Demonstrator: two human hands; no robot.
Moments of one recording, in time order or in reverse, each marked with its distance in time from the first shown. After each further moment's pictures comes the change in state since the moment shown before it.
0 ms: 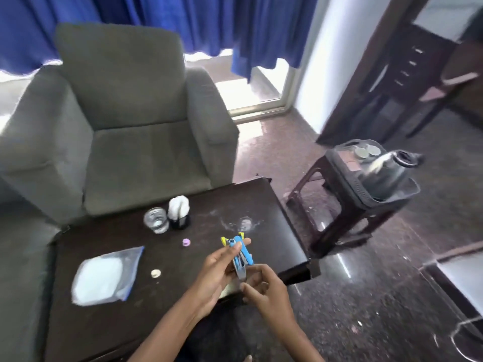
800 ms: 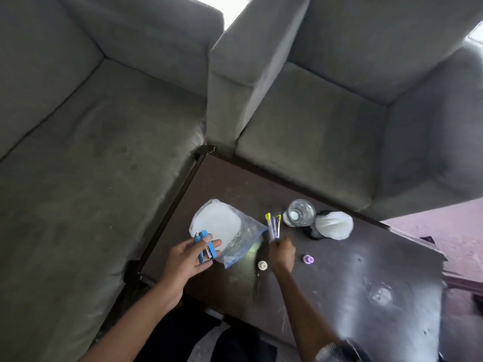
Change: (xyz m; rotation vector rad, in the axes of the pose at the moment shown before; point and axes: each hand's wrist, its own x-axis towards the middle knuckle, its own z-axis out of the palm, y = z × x) left_hand -0.032 -0.015 -0.367 -0.408 0.894 -0.056; right_hand 0.241 0.062 0.371 -0.666 -0.196 0.153
